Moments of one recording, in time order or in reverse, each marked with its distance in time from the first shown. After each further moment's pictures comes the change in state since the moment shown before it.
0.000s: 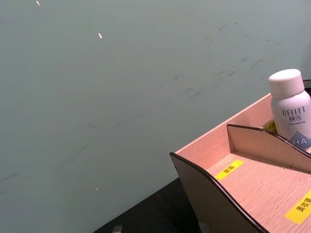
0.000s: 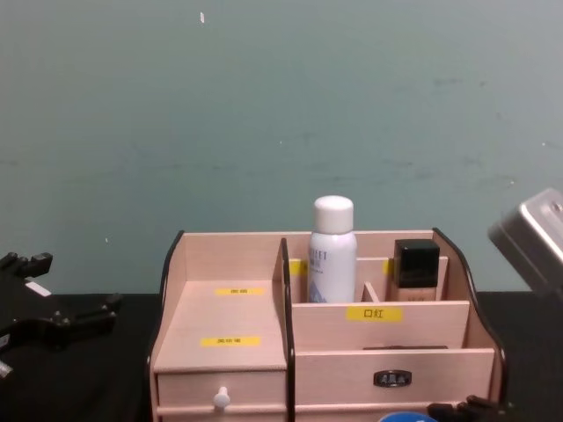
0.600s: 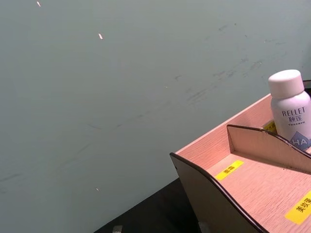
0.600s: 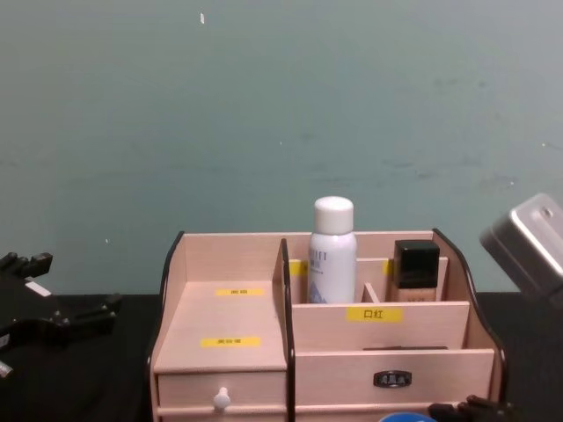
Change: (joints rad) left arm 0.000 0.000 0.000 0.000 0.000 0.000 0.000; right arm 0.008 -0.013 0.001 0.014 -0.033 0.003 -0.001
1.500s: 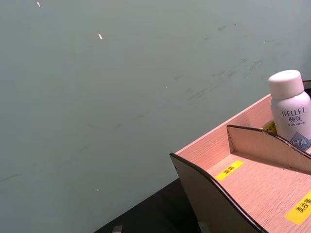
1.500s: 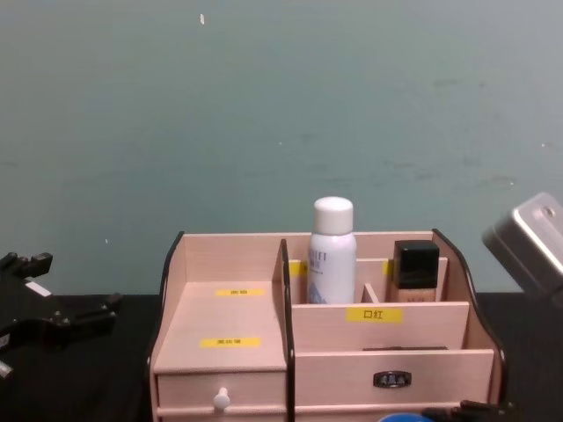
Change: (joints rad) left arm 0.000 0.000 0.000 0.000 0.000 0.000 0.000; right arm -0.002 0.001 0.001 -0.002 0.003 -0.001 0.000
